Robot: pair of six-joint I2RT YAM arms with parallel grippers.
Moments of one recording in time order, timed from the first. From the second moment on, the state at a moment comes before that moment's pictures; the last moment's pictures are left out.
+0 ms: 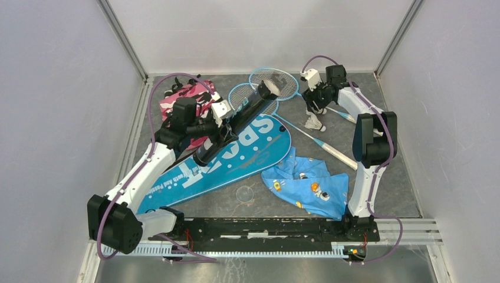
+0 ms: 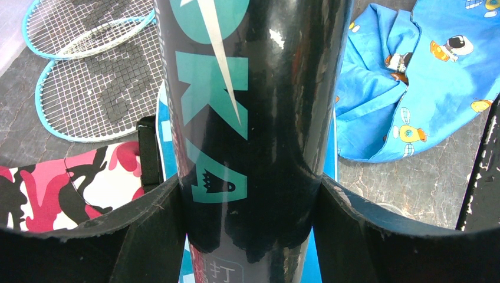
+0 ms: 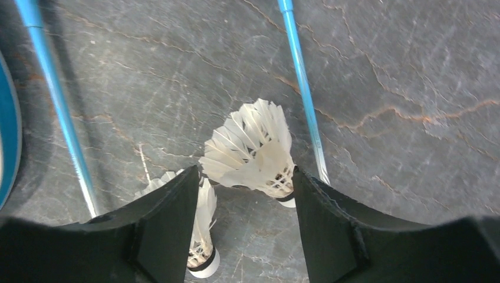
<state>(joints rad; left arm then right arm) -0.35 1.20 0.97 -0.31 0.66 0.43 0.09 2.07 1.63 -0.48 -0.29 -0.60</state>
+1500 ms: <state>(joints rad) -0.35 1.20 0.95 -0.30 0.66 0.48 0.13 1.80 1.52 -0.47 0.00 -0.62</state>
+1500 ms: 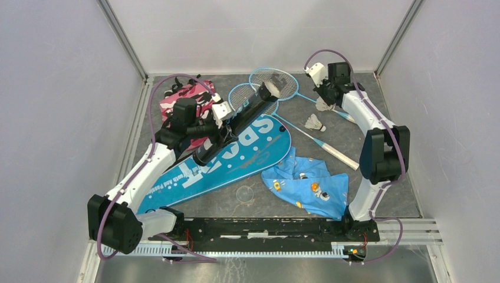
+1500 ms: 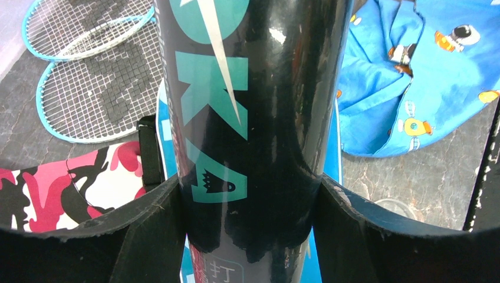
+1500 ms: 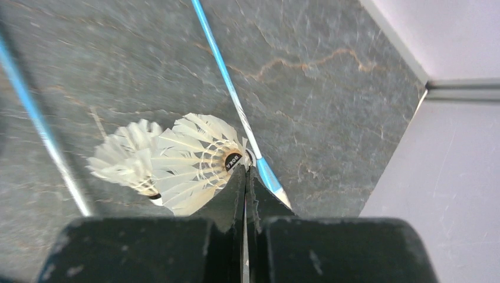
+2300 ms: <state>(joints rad) -0.30 1.23 0.81 -0.21 0.65 0.70 0.03 1.39 1.25 -0.02 -1.02 -0.01</state>
